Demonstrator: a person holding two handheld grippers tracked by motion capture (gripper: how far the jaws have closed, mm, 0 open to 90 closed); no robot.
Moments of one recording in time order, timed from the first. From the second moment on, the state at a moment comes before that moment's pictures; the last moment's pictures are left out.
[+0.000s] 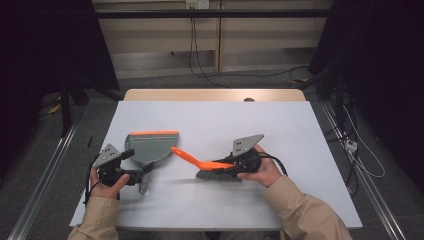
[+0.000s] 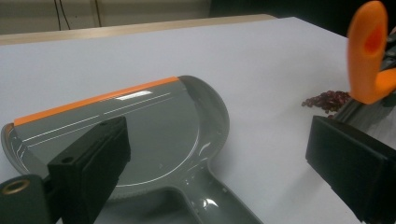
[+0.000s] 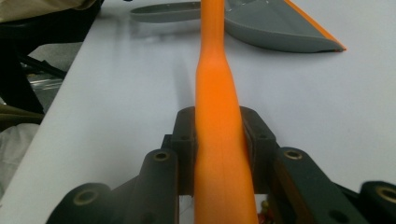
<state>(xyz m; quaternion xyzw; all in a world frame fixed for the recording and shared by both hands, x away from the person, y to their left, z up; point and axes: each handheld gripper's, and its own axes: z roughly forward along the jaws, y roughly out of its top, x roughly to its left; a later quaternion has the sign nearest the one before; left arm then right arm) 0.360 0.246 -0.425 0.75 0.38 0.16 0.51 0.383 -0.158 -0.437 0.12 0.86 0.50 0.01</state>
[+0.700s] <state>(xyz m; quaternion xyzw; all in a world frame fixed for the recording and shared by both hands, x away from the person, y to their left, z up) 0.358 0.247 -0.425 0.75 0.38 0.16 0.51 0.390 -0.156 -0.416 0.14 0.85 0.51 0.03</state>
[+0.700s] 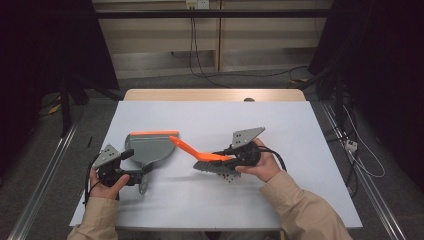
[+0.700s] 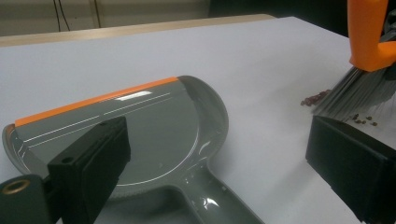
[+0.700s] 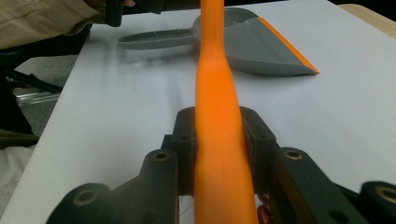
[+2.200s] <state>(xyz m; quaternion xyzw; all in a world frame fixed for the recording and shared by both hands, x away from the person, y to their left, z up) 0.357 0.245 -0.423 0.75 0.38 0.16 0.51 0.390 -0.185 -0.409 0.26 0.81 0.52 0.10</state>
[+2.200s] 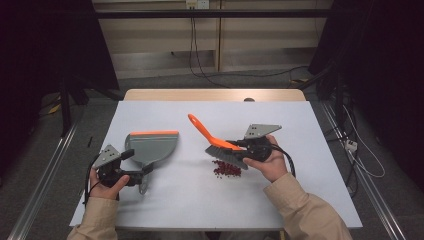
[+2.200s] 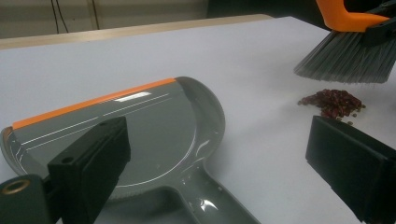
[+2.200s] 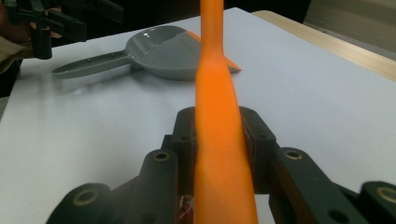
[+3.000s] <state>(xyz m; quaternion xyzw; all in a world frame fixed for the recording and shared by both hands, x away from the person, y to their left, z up) 0.358 0.245 -0.424 0.76 0.37 0.16 0.51 0.389 -0.157 -0.442 0.24 0.82 0.52 0.04</state>
